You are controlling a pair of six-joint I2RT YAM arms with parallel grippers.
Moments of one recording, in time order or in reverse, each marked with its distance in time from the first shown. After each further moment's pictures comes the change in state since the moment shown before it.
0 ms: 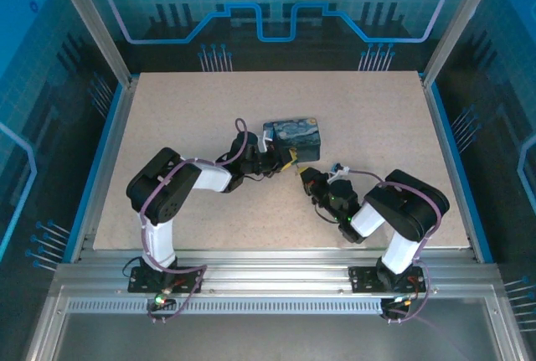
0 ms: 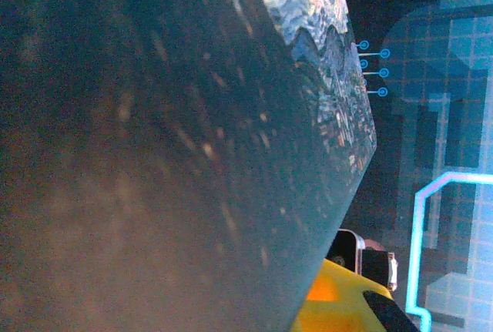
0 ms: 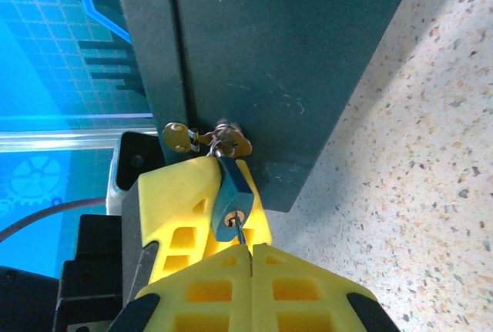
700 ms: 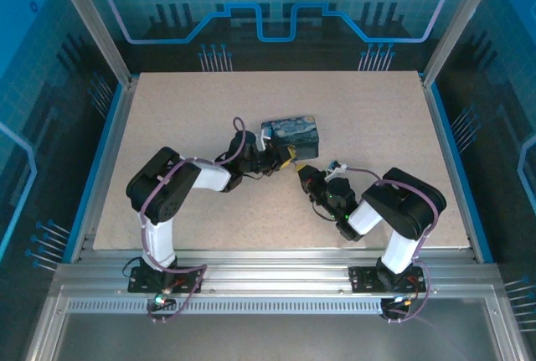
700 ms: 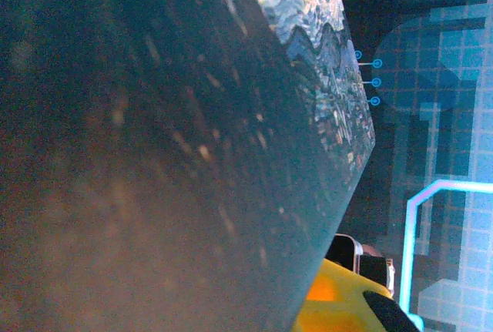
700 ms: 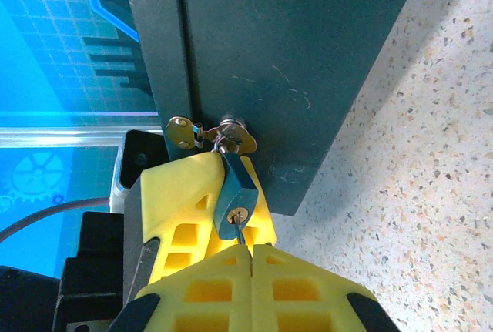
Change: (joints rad) left arm 0.010 0.004 -0.001 0.025 0.000 -0.015; right arm 0.004 0.022 0.034 0.004 0.003 -0.018
